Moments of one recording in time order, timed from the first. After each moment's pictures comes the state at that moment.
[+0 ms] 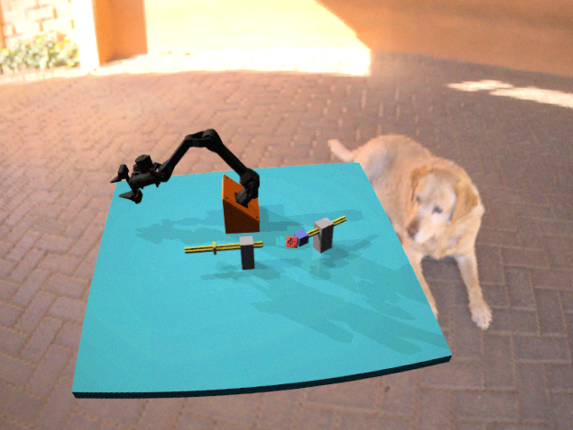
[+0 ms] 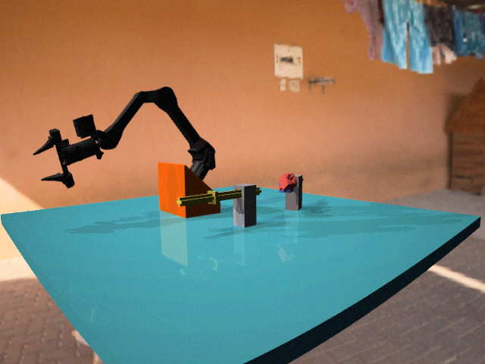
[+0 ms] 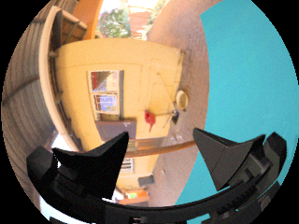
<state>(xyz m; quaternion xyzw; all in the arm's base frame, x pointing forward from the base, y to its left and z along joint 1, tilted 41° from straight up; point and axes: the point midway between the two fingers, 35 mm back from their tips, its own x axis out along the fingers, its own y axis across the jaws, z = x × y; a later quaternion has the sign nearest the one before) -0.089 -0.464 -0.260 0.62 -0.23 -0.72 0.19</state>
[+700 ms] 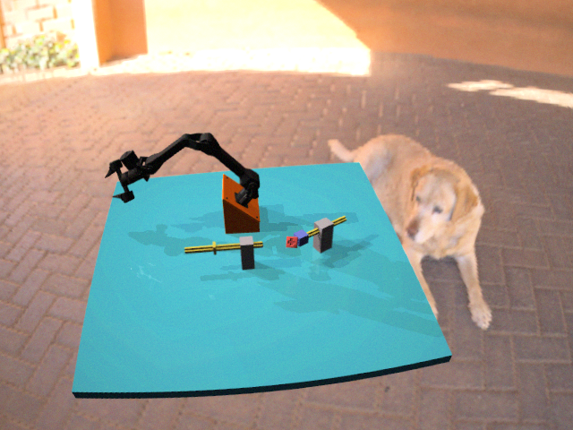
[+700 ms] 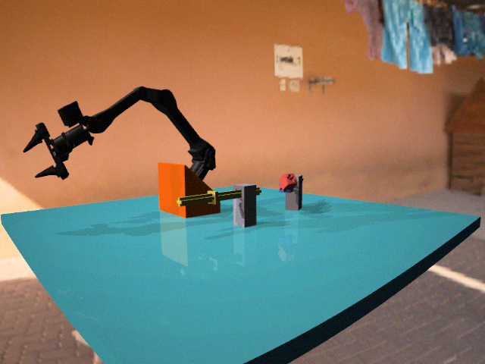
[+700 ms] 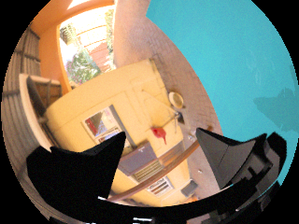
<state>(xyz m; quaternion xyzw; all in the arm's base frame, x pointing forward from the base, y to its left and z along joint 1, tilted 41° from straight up) -0.090 -0.499 -0.263 0.61 -0.38 -0.70 -0.05</state>
